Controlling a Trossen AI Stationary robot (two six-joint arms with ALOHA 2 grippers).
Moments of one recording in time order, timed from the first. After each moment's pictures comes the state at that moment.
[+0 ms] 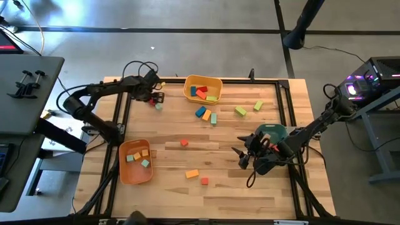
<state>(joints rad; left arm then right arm) 0.87 1.51 0.82 -0.64 -0.18 -0.55 0.60 1.28 0.70 -0.30 0.91 0.78</state>
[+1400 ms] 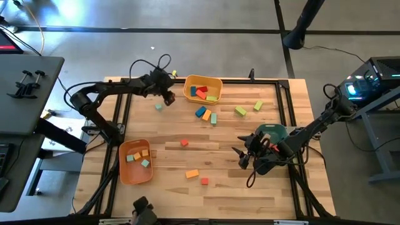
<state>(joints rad) 0.79 1.61 0.83 -0.15 -0.06 0.28 0.60 1.28 0.70 -0.31 0.91 0.78</state>
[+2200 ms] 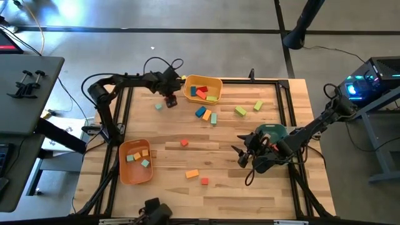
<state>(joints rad) 0.76 1.86 1.05 -0.42 -0.05 0.46 0.58 1.28 0.70 -0.30 0.90 0.79</state>
